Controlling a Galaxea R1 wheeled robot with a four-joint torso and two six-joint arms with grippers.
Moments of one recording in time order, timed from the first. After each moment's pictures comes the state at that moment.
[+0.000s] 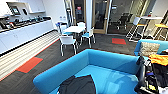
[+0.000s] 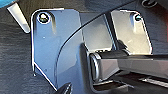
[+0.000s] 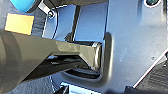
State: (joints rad) left arm 1.44 3.06 -2.71 0.14 -0.10 0.08; right arm -1.61 2.99 -2.62 -0.24 0.28 0.16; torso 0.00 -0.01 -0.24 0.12
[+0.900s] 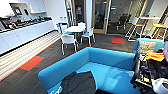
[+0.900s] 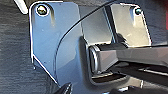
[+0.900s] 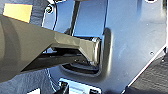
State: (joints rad) left arm 1.46 3.06 -2.71 0.14 -0.08 0.08; right arm -1.62 3.03 -2.67 -0.24 0.27 0.16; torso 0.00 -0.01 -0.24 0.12
